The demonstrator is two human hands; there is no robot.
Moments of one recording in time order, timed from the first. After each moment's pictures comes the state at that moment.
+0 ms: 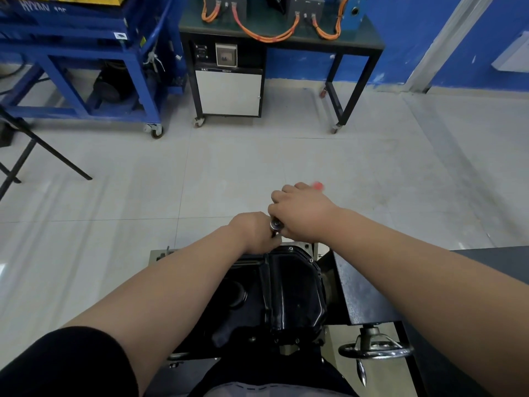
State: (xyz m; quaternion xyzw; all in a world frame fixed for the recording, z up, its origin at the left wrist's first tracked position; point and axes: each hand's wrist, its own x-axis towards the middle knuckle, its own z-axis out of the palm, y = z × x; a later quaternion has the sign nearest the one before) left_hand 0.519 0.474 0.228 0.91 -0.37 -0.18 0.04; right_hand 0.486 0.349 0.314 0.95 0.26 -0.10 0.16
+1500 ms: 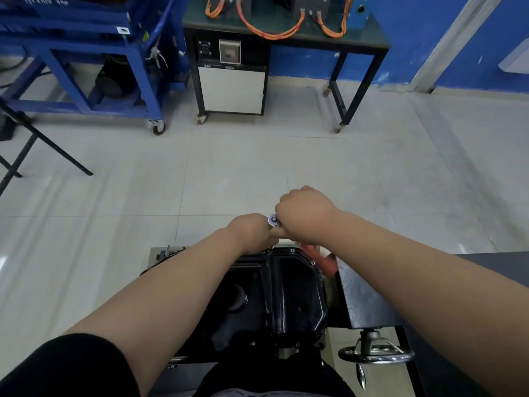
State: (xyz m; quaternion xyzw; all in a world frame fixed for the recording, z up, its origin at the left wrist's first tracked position) left_hand 0.526 0.478 0.220 0.92 -0.30 -0.23 0.08; right_hand 0.492 0.360 0.313 0.96 0.18 -0.15 0.16
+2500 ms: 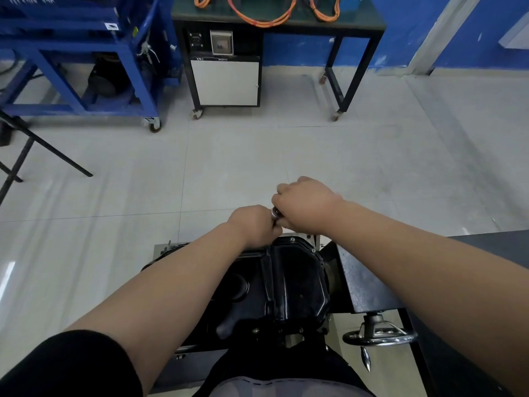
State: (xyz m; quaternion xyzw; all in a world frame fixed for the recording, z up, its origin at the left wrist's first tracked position) left_hand 0.517 0.474 0.217 0.93 -0.32 -0.17 0.07; right_hand 0.484 0.347 0.310 0.96 0.24 -0.12 0.13
